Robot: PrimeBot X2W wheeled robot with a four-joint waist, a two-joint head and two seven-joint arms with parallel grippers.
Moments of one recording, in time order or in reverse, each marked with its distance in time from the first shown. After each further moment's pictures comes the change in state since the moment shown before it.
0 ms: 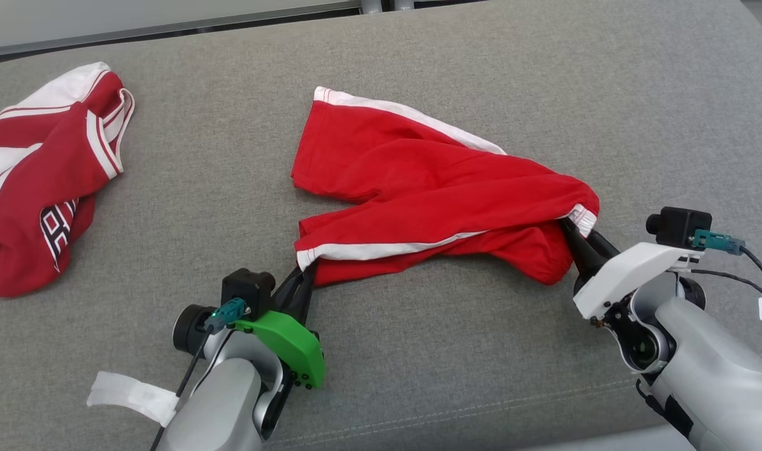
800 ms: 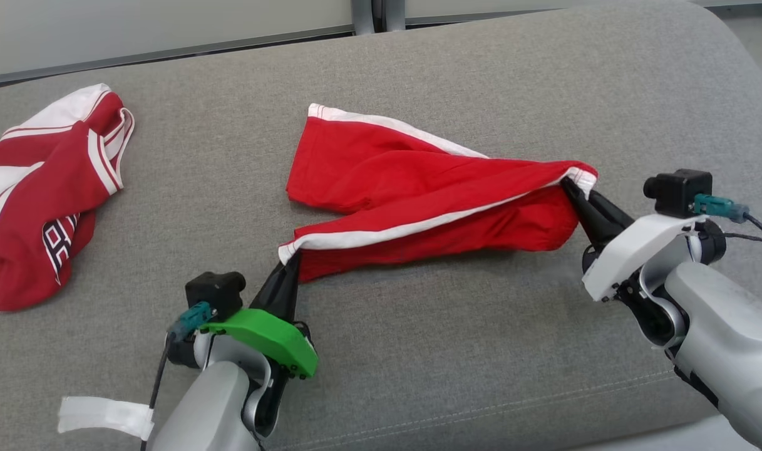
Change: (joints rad) left arm 0.051 -0.013 0.081 -0.068 -0.116 -0.010 0.000; right arm -0.114 -0.114 0.186 -0.049 -0.104 0.000 -0.085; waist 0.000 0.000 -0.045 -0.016
